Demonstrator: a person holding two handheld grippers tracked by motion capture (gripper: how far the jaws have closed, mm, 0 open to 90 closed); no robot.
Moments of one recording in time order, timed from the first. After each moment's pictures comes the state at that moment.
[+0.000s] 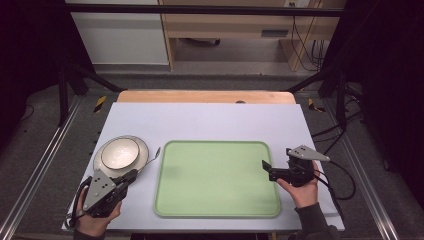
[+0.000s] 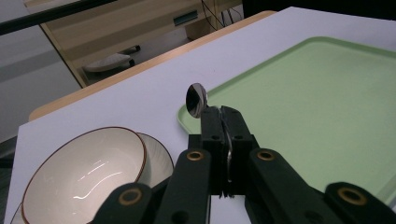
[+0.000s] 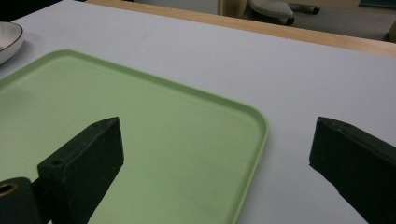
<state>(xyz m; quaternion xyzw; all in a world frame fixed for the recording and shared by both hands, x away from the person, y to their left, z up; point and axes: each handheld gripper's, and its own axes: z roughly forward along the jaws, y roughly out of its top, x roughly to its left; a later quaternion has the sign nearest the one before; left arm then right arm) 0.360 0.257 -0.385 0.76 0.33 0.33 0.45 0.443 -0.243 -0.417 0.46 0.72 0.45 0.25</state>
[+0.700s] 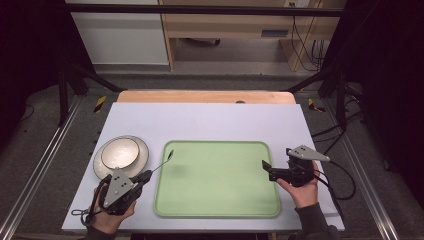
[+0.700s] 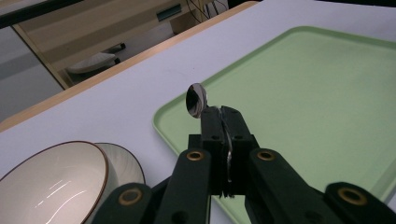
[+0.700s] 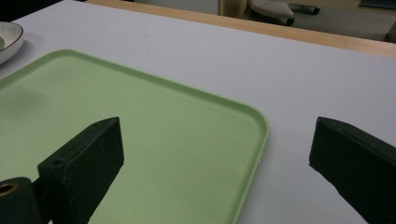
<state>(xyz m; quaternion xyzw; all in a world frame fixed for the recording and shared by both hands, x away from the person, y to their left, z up) 0.369 0.228 -0.395 0.78 0.31 0.31 0.44 0.443 -0.243 -0.417 0.46 0.72 0.45 0.25</state>
